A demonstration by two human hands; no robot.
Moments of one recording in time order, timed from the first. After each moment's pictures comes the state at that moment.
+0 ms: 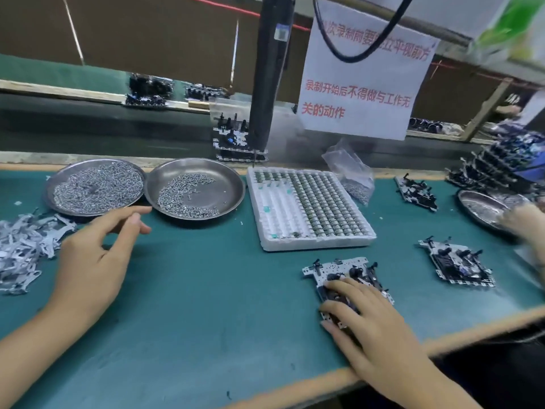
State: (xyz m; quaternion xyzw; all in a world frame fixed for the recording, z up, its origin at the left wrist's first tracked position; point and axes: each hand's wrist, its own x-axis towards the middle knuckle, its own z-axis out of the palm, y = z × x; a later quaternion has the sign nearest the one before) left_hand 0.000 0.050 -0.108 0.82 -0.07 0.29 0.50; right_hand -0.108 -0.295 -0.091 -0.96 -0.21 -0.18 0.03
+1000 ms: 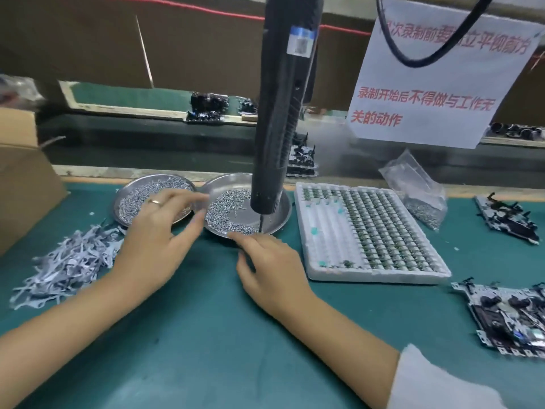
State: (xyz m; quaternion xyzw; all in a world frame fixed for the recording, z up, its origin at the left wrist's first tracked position) left_hand 0.026 0.044 -0.064 0.89 -0.08 0.27 0.35; right_hand 0.026 -0.137 -0.091 -0.89 -0.29 -0.22 0.27
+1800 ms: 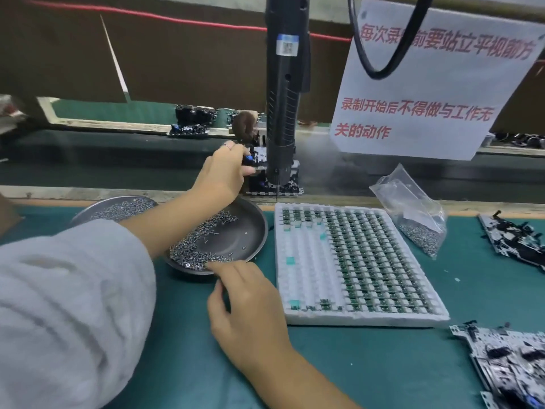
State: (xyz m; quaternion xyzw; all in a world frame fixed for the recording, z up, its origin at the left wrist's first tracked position) left_hand 0.215 -0.048 -0.034 0.95 -0.04 0.23 0.23; right_hand 0.038 -0.148 -0.099 -0.85 -0.26 -0.27 0.38
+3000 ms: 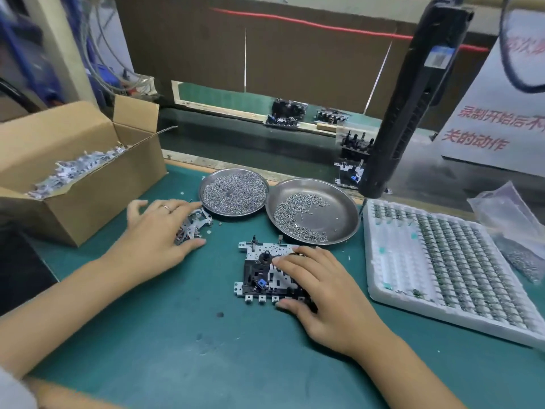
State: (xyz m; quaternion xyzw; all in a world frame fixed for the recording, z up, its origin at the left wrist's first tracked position) left_hand -0.015 0.140 -0.084 0.98 0.06 0.17 0.05; right_hand 0.021 -0.151 -0.100 -0.84 -0.49 -0.15 0.20
